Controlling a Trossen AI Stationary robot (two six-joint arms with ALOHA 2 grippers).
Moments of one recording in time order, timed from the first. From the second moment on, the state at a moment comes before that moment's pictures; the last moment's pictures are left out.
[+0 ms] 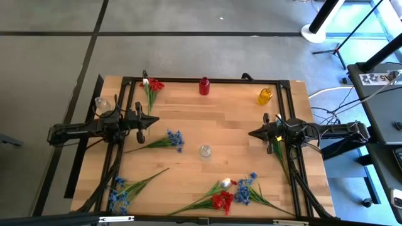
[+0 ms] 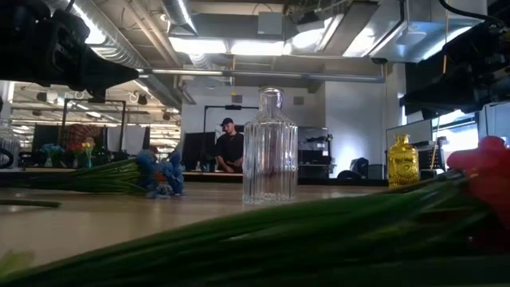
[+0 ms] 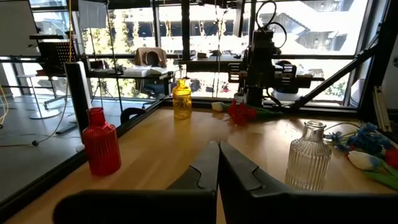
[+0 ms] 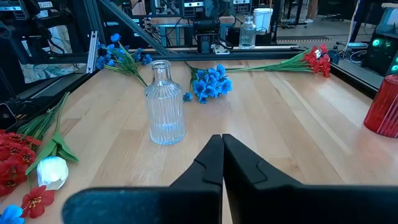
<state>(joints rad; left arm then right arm) 0.13 0.02 0.01 0.01 -0.12 0.01 0.05 0.18 0.02 0.01 0.01 0.02</state>
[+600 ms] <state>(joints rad) 0.13 0.02 0.01 0.01 -0.12 0.01 0.05 0.18 0.02 0.04 0.03 -0.64</state>
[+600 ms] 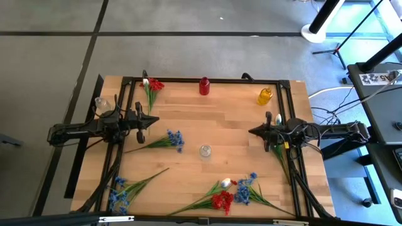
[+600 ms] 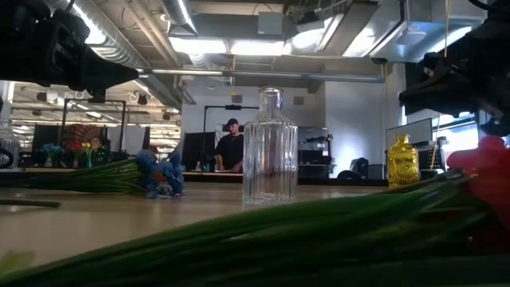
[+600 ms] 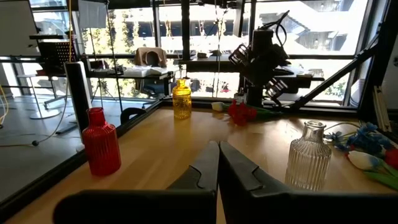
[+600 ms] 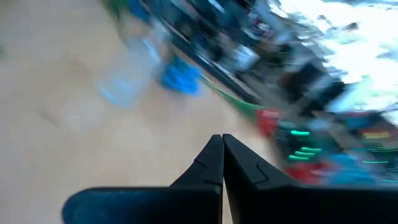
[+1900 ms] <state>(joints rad) 0.13 0.02 0.01 0.01 -0.12 0.01 0.05 0.90 0.55 -0.67 -0.21 0.90</state>
